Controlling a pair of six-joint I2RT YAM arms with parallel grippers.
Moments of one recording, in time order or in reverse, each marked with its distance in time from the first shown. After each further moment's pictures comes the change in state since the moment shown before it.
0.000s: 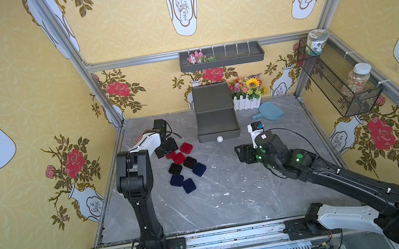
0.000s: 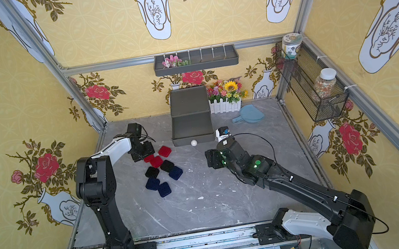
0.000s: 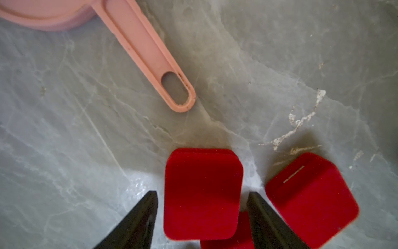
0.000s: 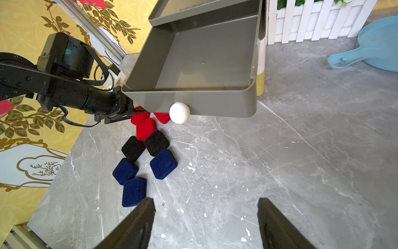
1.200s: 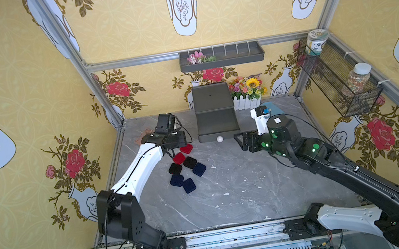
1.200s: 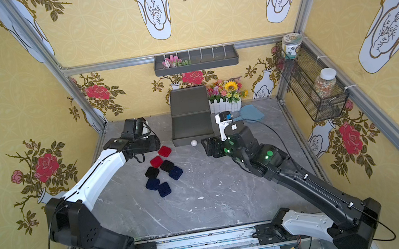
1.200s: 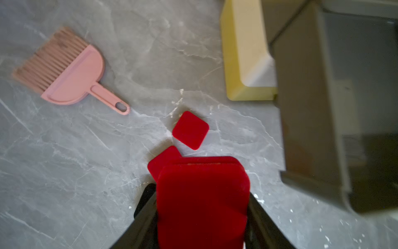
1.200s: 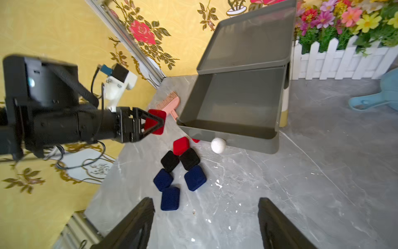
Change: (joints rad) left arm -0.238 -0.538 -0.166 0.013 -0.013 0.147; right arm -0.087 -0.019 0.255 -0.113 -0.187 -0.060
